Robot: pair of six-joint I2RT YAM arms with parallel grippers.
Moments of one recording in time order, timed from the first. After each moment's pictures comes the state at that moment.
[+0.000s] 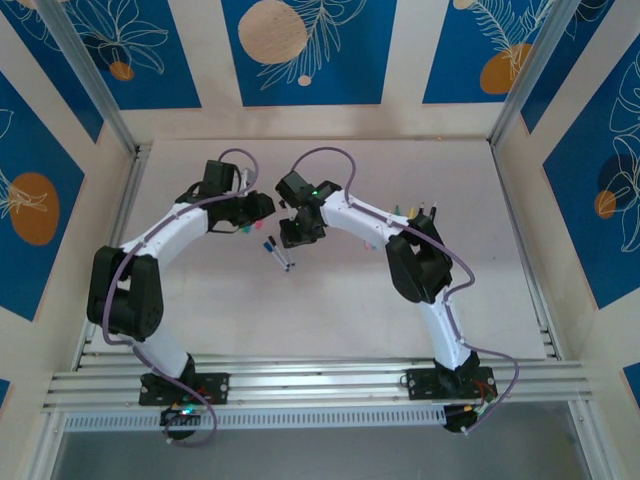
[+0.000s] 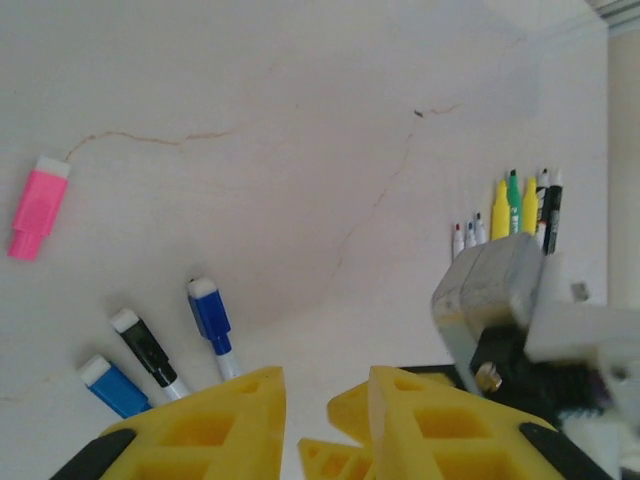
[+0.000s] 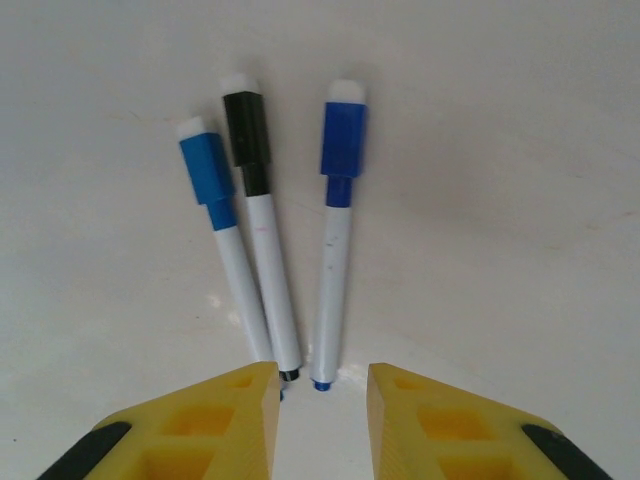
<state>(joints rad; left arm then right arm) -0.26 1.66 1.19 -0.38 0.47 -0.58 0.77 2.18 1.84 -0.89 -0.13 0.42</state>
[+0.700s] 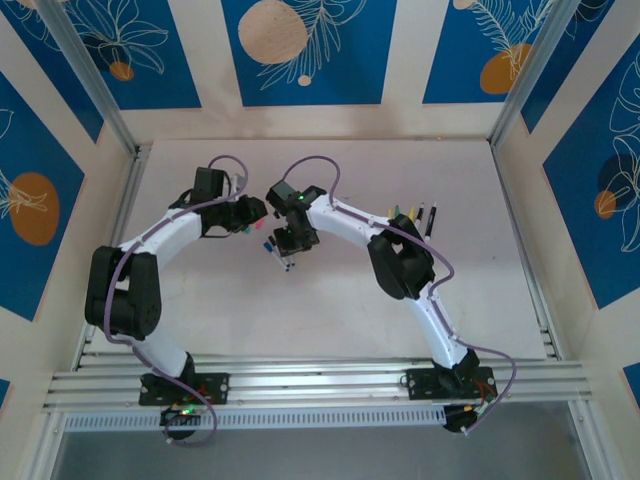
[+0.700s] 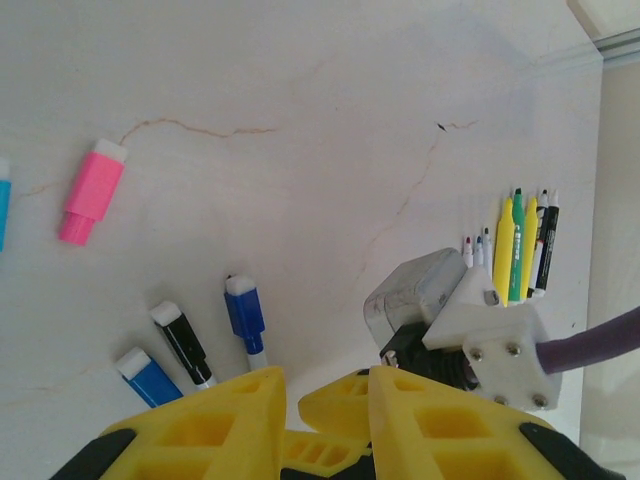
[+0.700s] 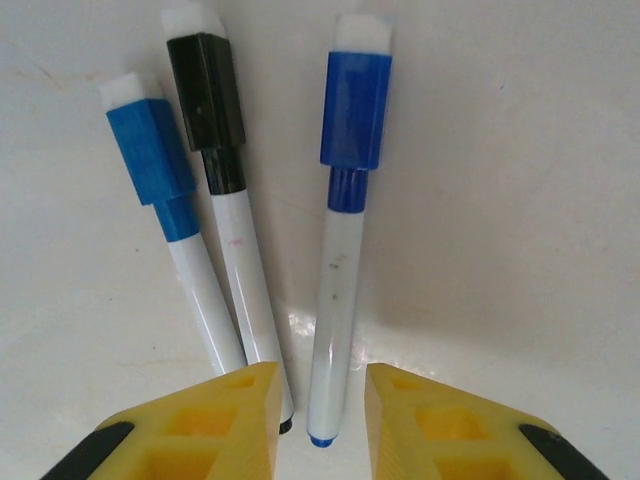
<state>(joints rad) -0.20 1.66 1.11 -0.30 0.53 -0.63 0.79 2.31 1.95 -0.97 -0.11 0.42</state>
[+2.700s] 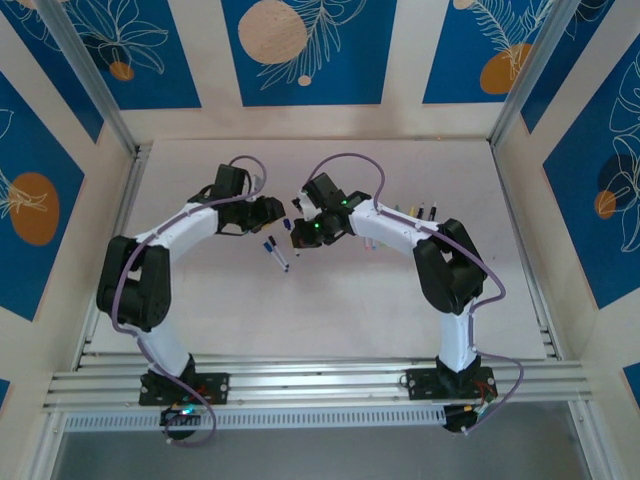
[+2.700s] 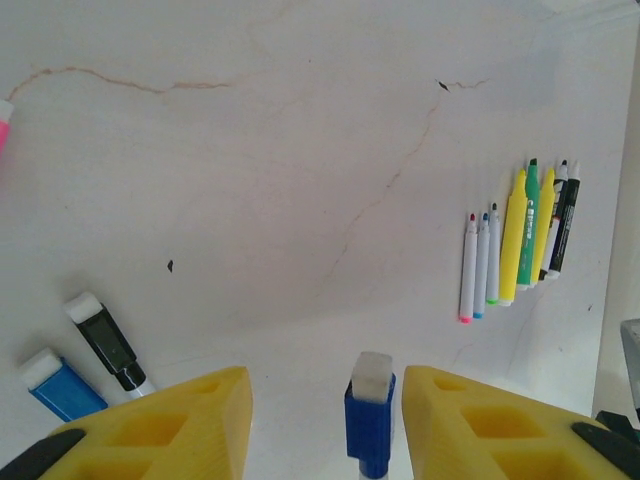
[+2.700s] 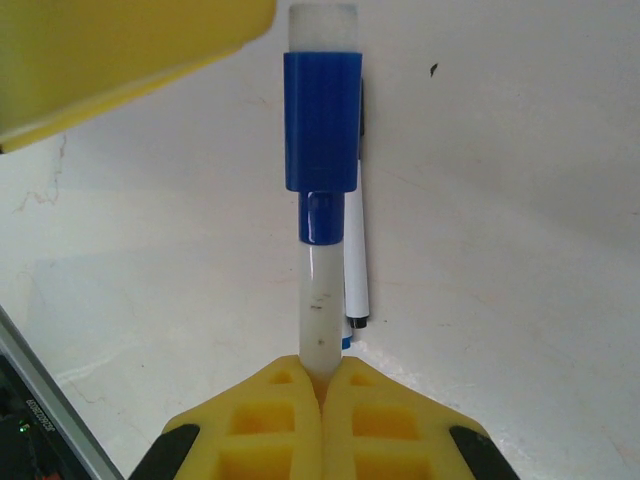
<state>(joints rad) -0.31 1.74 1.20 -0.35 0.47 -0.67 0.69 1.95 1.48 -0.56 -0.39 0.44</state>
